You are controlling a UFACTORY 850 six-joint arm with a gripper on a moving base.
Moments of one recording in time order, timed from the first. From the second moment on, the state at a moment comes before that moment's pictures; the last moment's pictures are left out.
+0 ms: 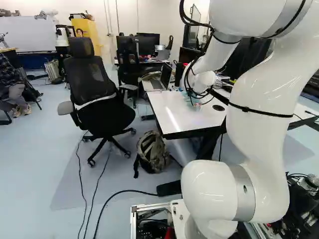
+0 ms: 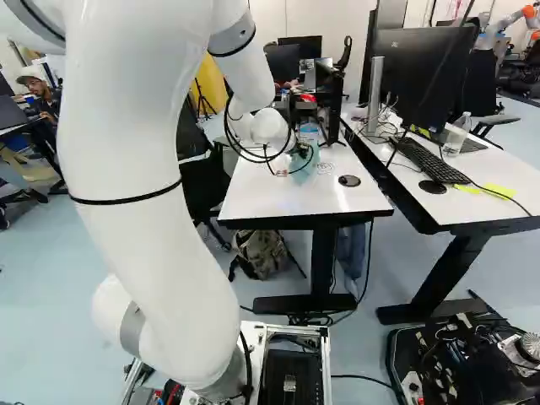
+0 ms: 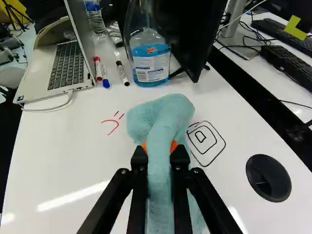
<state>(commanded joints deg) -14.9 -14.3 -49.2 0.5 16.3 0.0</state>
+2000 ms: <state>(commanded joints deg) -16.7 -15.1 -50.1 0.5 7.7 0.0</state>
